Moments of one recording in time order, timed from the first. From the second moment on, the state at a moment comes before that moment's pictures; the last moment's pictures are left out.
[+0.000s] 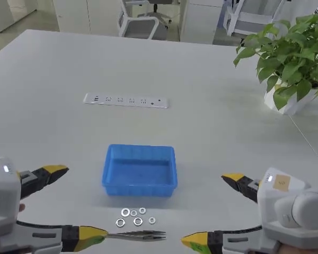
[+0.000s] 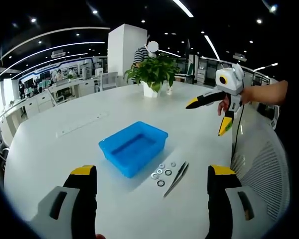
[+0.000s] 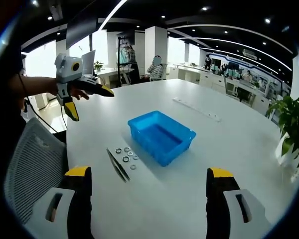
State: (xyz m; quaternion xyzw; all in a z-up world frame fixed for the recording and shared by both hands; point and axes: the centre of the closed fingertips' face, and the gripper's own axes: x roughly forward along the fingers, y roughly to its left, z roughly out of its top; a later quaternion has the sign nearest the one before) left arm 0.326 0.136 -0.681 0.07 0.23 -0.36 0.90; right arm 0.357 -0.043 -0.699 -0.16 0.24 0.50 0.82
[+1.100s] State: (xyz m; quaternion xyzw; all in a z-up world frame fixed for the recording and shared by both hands) left arm 0.328 0.137 -0.679 0.08 0.22 -0.37 0.90; right arm 0.360 -0.042 -0.698 -0.16 0.24 0.50 0.82
